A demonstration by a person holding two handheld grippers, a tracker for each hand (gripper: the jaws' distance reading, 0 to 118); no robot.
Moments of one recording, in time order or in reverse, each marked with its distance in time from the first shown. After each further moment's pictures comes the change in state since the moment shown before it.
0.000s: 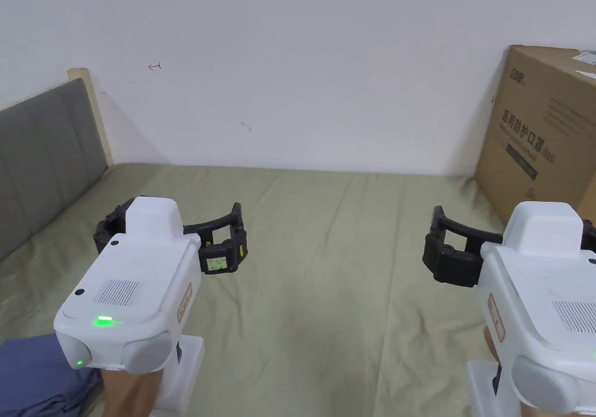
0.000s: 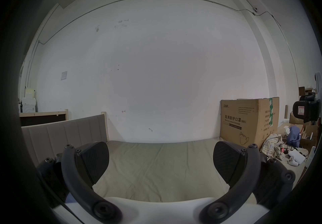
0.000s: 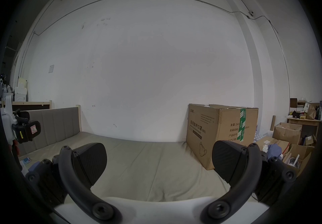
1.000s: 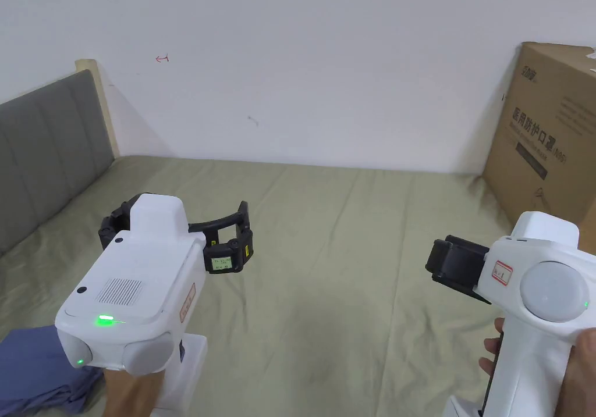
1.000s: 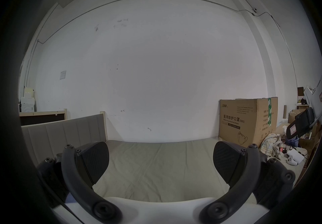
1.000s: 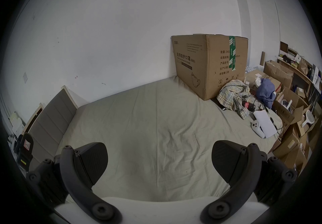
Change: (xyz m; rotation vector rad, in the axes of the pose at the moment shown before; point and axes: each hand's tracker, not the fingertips) left arm -0.003 -0.002 0.004 -0.002 -0.013 0.002; right arm -0.002 0.013 -0.029 -0.619 -0.110 -0.281
